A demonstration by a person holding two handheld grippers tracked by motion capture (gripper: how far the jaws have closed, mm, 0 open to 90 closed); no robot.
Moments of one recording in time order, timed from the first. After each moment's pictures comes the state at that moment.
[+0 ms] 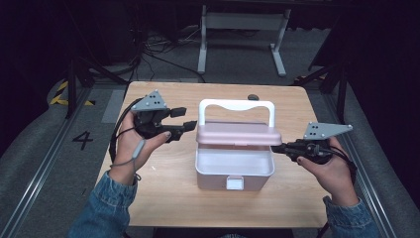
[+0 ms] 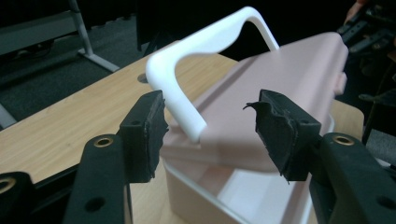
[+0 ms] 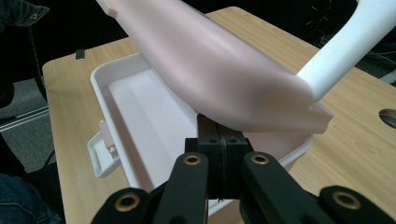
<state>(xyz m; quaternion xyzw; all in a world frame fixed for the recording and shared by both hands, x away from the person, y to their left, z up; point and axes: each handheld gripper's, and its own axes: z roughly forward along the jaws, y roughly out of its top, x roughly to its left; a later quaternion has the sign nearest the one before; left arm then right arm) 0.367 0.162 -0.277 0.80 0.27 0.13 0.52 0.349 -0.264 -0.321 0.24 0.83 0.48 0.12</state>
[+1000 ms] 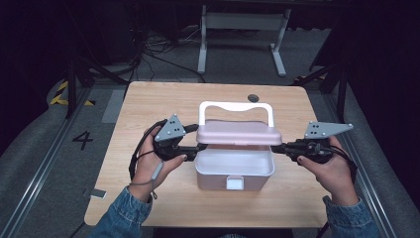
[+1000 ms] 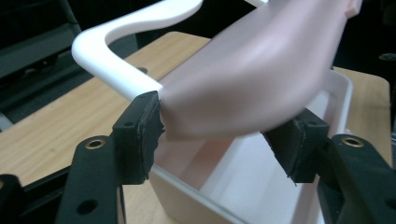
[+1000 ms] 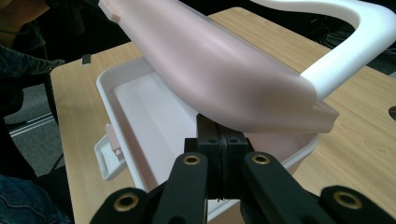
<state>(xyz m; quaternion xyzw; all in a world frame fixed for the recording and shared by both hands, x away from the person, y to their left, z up) 0.358 0.123 -0.327 0.81 0.22 0.18 0.51 0.350 -0.265 -0.321 0.25 0.83 0.49 0.10</state>
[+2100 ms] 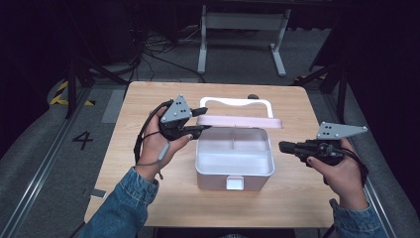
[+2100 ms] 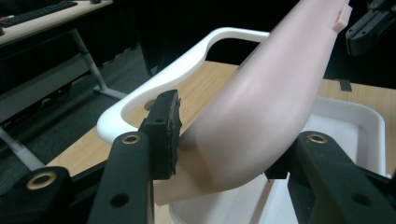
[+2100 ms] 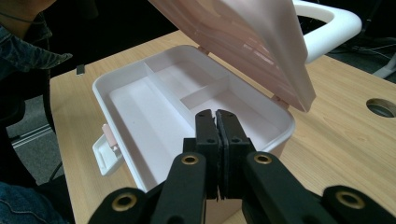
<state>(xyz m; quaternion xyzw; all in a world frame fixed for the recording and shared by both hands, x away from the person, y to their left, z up) 0.393 0.114 -0.296 0.81 0.19 0.20 0.52 0.341 -0.286 -0.317 0.27 0.81 0.50 0.12</state>
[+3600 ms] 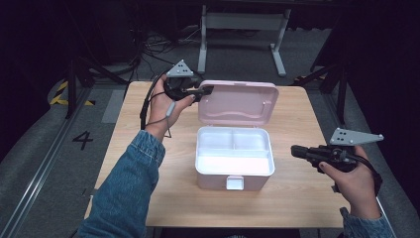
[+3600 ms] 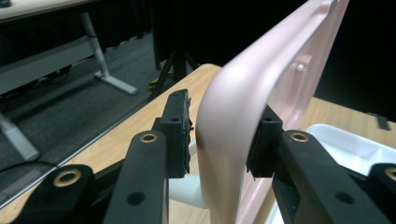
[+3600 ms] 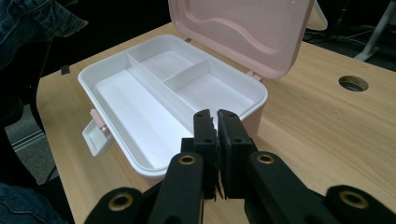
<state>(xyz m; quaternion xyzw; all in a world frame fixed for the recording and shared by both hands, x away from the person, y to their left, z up) 0.485 0.112 -0.283 0.80 0.25 0.17 0.52 0.327 -0.311 -0.323 0.31 0.80 0.50 0.13</state>
